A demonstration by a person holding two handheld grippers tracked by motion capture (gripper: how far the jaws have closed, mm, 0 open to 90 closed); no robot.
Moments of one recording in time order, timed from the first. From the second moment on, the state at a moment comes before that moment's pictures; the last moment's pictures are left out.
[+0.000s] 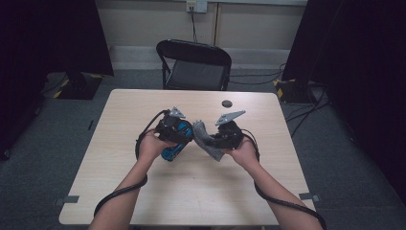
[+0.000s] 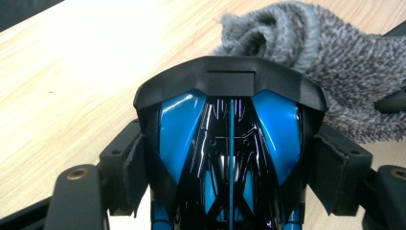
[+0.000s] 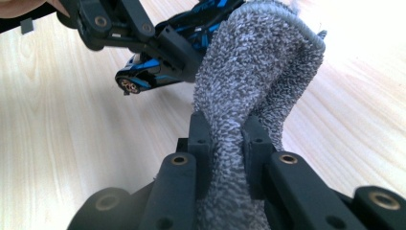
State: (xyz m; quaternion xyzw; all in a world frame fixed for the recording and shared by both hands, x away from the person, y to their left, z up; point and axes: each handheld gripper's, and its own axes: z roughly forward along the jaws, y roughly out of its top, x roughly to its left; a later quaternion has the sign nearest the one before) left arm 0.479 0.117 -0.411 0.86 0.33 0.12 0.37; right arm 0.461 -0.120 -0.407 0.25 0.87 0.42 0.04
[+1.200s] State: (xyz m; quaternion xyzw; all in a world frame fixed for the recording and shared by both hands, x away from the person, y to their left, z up) left arm 0.478 0.106 -0.394 0.86 0.32 0.13 0.38; right arm 0.466 -0.105 -0.421 0.27 0.87 0.41 0.04
